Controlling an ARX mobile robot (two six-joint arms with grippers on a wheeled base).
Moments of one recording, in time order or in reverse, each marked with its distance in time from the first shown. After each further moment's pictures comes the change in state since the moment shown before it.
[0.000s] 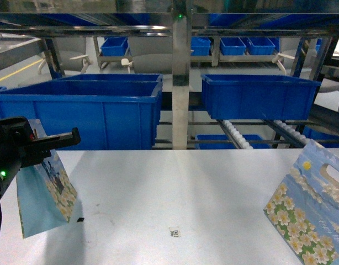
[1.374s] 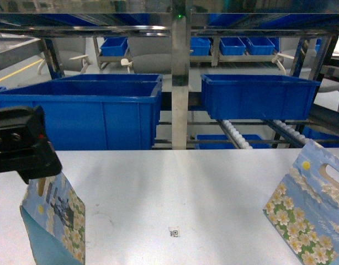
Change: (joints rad) left arm -0.112 -0.368 -0.252 0.004 0.046 0.020; right arm 0.000 0.000 0.000 0.000 0.000 0.000
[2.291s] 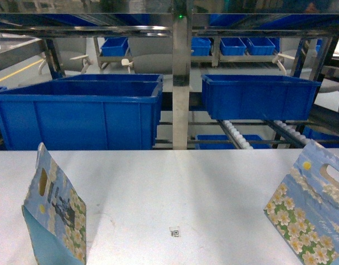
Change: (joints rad) left arm 0.329 -0.843 -0.126 -0.486 0.299 0.099; right arm 0.000 0.000 0.000 0.000 0.000 0.000
